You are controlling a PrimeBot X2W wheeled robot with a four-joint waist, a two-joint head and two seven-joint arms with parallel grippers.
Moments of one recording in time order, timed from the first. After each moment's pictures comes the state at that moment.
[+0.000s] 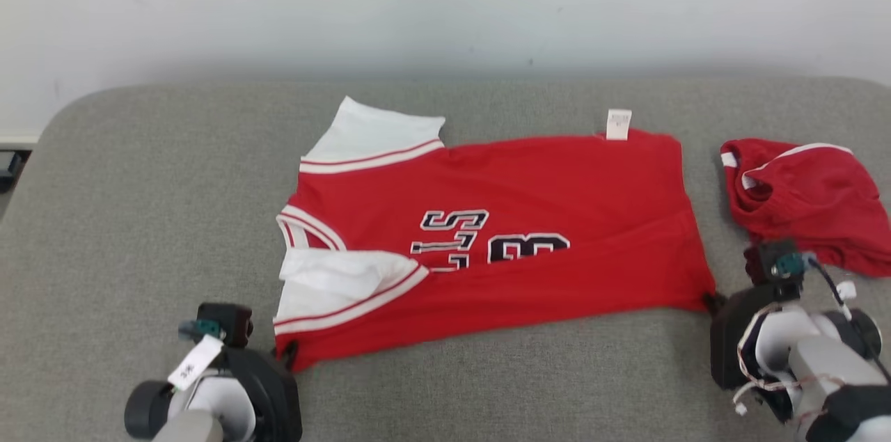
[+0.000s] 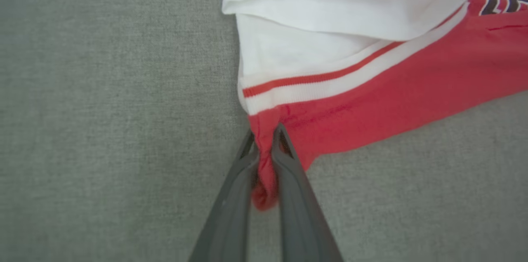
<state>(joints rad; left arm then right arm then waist) -0.43 0.20 -0.52 0.71 -0.48 -0.03 0.20 -0.55 -0.31 0.46 0.93 0.56 0.08 0.14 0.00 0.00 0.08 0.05</state>
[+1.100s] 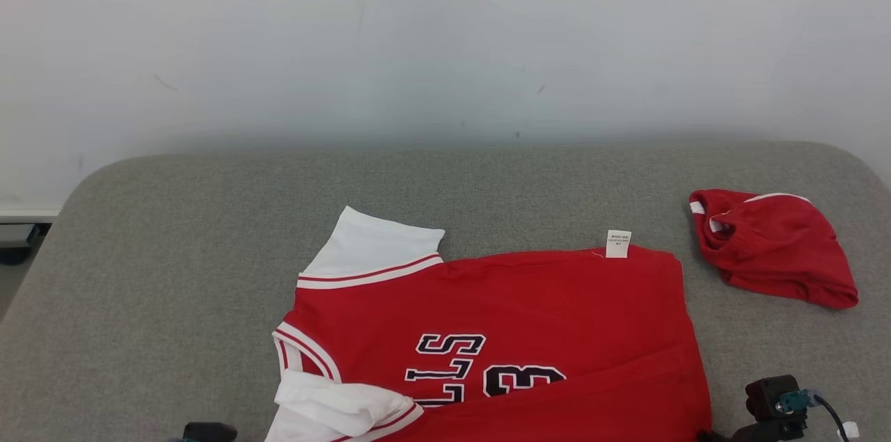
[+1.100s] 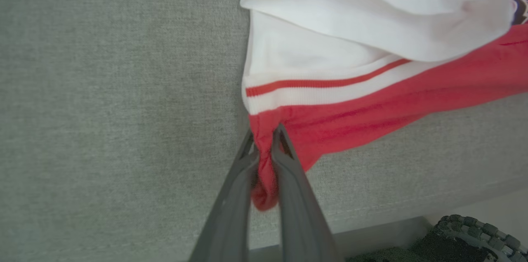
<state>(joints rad) -0.08 0.31 -0.53 0.46 -0.53 0.04 0.28 -0.15 -0.35 0.44 0.68 0.65 0.08 0.16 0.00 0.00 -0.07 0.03</state>
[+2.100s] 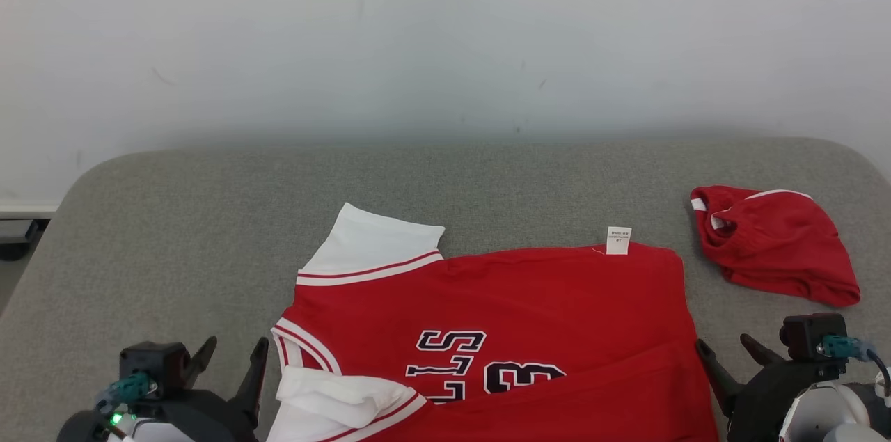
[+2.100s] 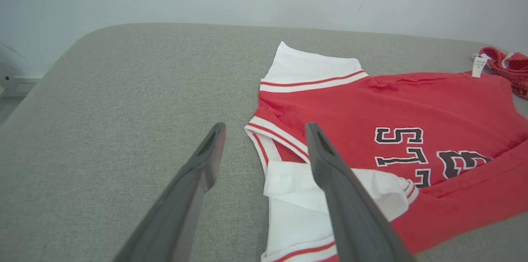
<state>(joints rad) -0.11 0.35 -0.40 0.17 -0.45 0.11 0.15 -0.11 -0.43 0.33 0.34 0.66 -0.05 0.13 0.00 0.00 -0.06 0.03</state>
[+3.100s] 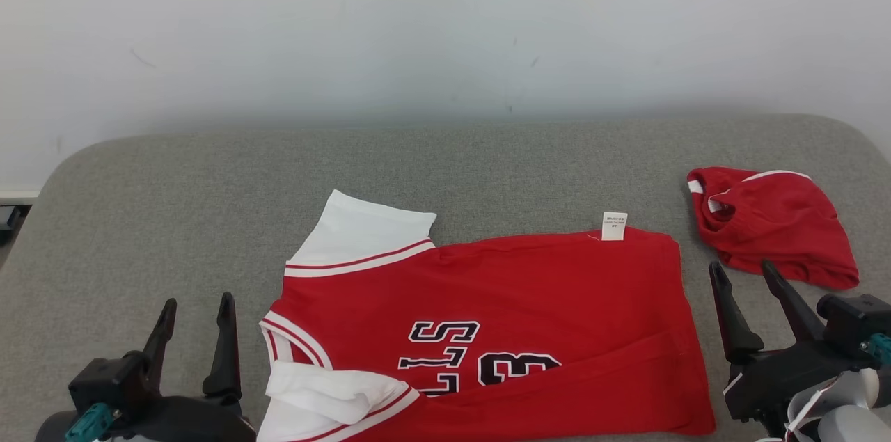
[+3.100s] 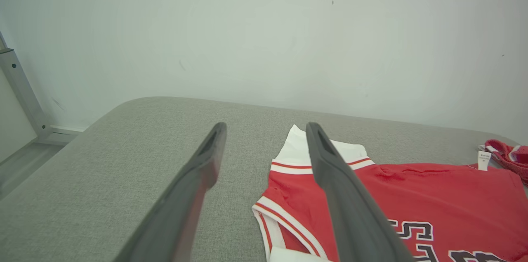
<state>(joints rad) -0.06 0.21 -0.22 0.09 -0.31 0.12 -0.10 -0.10 -0.38 0.24 0.19 0.61 -0.09 -0.17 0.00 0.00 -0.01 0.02</state>
